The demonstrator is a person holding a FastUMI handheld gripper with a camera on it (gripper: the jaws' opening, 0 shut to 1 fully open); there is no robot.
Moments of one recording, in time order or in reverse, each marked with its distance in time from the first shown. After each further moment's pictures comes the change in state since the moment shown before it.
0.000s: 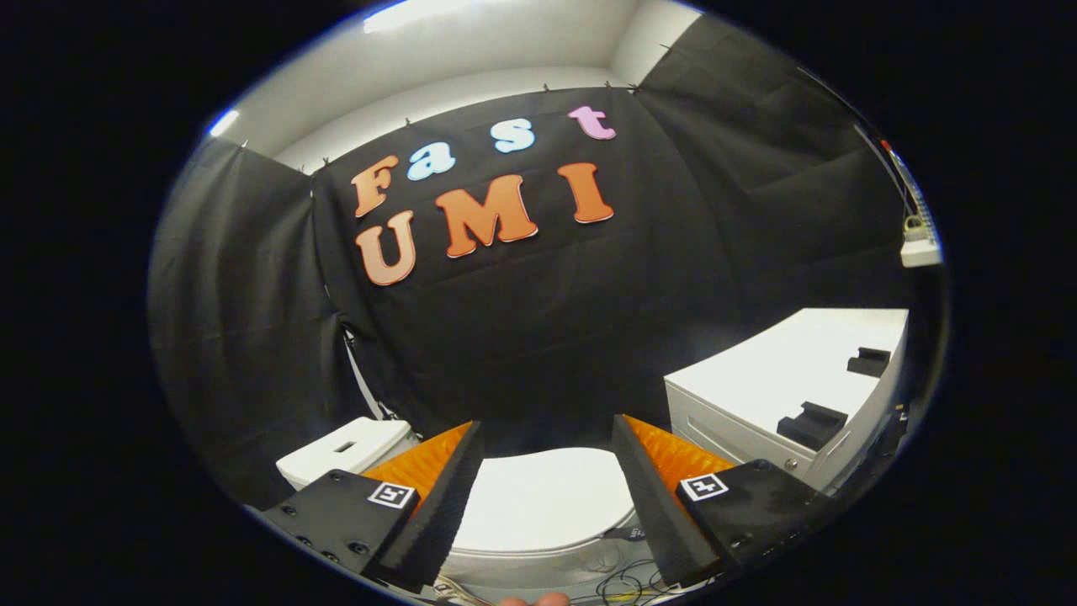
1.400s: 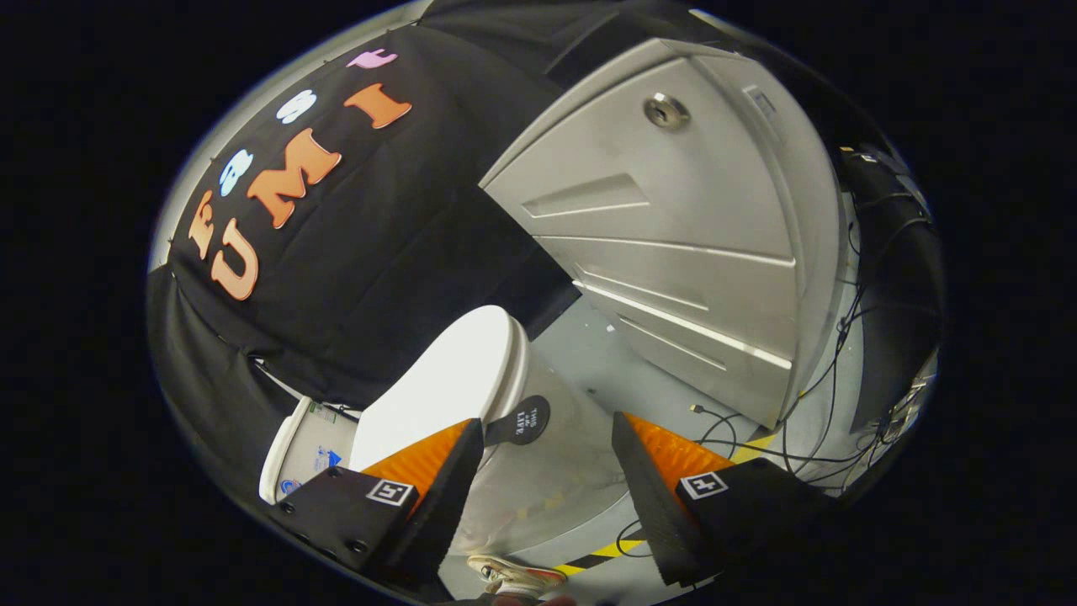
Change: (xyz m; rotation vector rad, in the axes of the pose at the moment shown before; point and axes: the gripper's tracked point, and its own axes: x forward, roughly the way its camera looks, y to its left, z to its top) arm 0.005 -0.172 -0.273 0.528 0.482 -0.291
